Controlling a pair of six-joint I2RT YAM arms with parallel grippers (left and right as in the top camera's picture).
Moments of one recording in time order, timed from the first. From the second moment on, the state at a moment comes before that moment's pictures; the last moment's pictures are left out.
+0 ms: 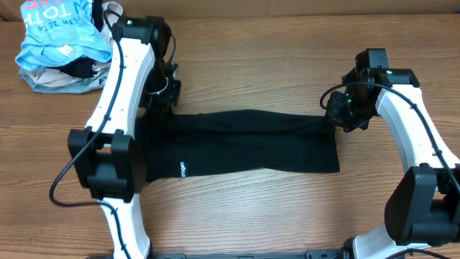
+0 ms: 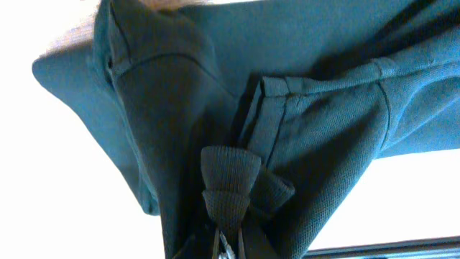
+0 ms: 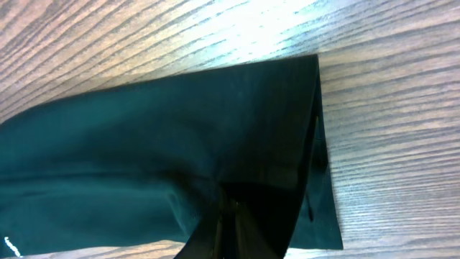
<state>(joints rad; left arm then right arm) -0.14 2.12 2.04 -1.66 0.03 -0.02 -0.03 1.75 1.39 -1.08 -0.23 0.28</state>
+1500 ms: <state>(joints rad) -0.10 2.10 2.36 -1.54 0.00 -0.03 -0.08 1.73 0.93 -0.66 -0.21 0.26</state>
